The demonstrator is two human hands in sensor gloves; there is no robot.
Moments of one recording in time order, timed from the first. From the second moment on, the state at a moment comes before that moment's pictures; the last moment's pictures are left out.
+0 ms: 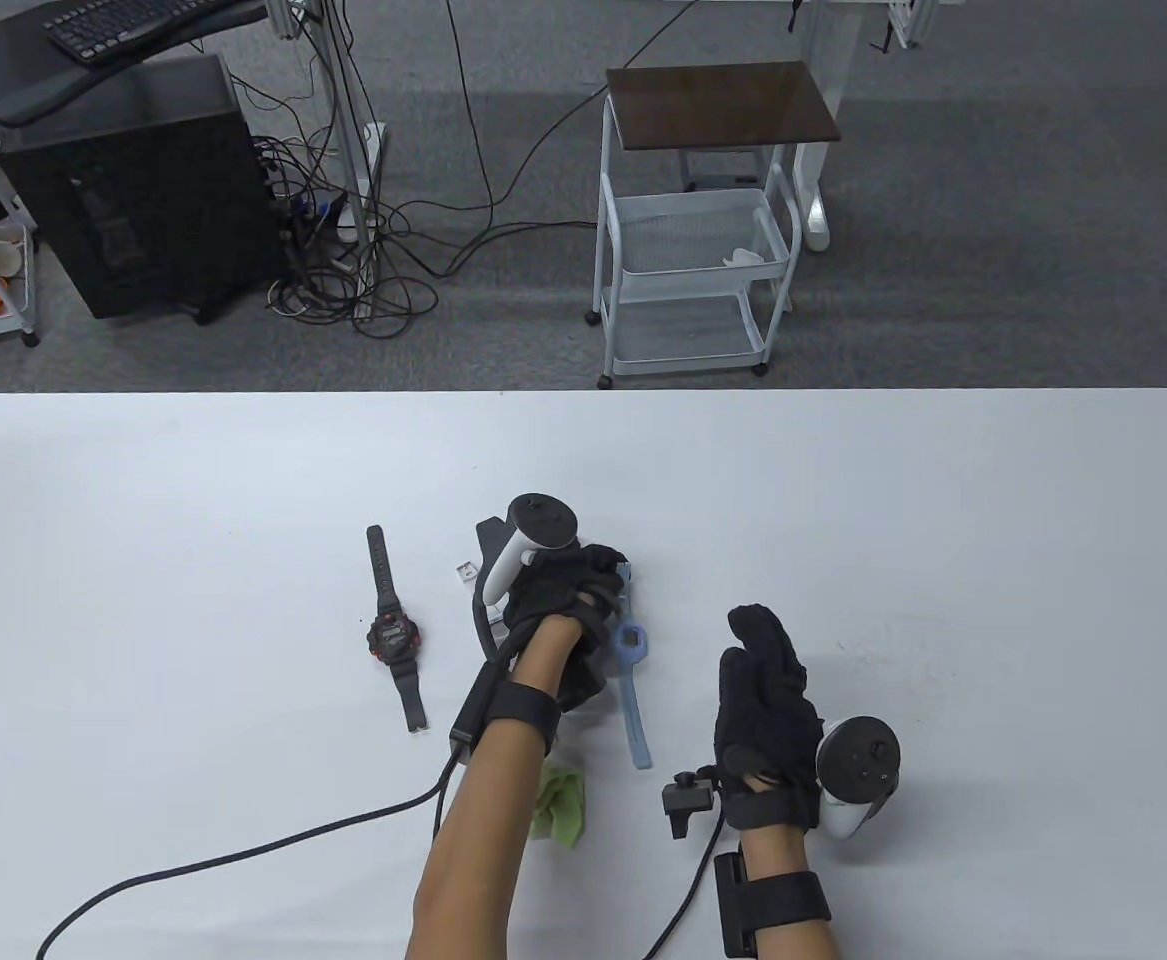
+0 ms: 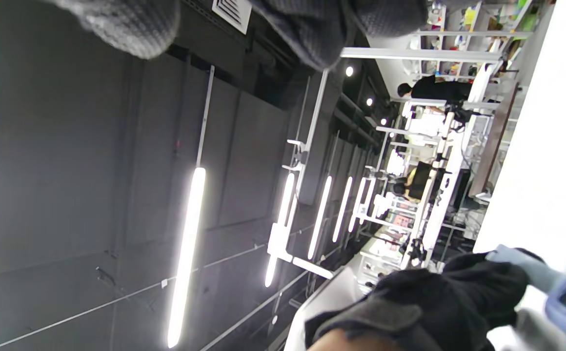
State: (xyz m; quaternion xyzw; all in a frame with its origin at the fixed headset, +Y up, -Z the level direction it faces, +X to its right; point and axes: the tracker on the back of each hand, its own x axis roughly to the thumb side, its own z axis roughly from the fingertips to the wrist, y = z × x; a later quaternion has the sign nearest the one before) left_hand -0.076 -0.791 -0.465 -0.28 0.02 0.34 0.90; right_hand 0.159 -0.755 -0.290 0.07 -0.22 0.73 0.64
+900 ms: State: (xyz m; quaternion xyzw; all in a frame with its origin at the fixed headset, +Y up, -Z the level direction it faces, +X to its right) left_hand -0.127 -0.702 -0.382 -0.17 -0.16 0.45 0.86; right_hand 0.143 -0.758 -0.289 0.11 -0.19 0.73 0.65
